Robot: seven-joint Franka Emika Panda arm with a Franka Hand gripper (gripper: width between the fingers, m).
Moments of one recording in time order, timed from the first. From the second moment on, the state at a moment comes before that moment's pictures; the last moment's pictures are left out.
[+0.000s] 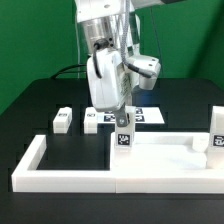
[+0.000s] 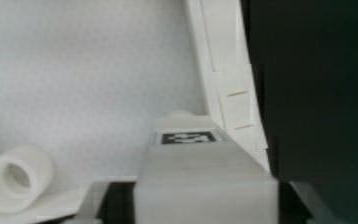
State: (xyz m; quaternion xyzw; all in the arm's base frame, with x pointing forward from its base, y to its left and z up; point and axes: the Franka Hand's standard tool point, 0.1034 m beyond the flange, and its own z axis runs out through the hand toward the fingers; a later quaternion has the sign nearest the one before) arm 0.640 -0.054 0.110 -0.59 0.80 0.04 0.09
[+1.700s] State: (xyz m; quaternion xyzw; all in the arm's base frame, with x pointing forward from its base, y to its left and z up) arm 0.607 0.033 0.139 -0.59 0.80 0.04 0.09
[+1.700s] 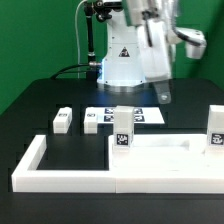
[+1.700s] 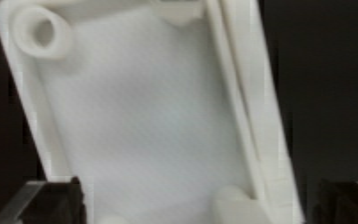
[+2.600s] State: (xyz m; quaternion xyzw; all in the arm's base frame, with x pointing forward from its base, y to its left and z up) arm 0.531 0.025 0.072 -0.65 0.76 0.01 0.06
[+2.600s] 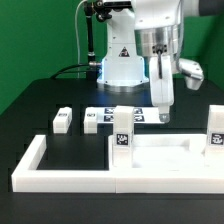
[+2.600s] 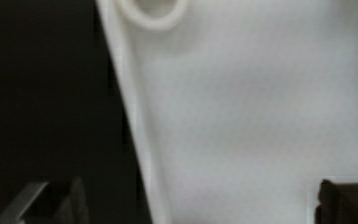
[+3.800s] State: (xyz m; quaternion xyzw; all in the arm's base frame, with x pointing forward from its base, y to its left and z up) arm 0.519 0.038 0.012 -0.67 0.74 0.02 0.02
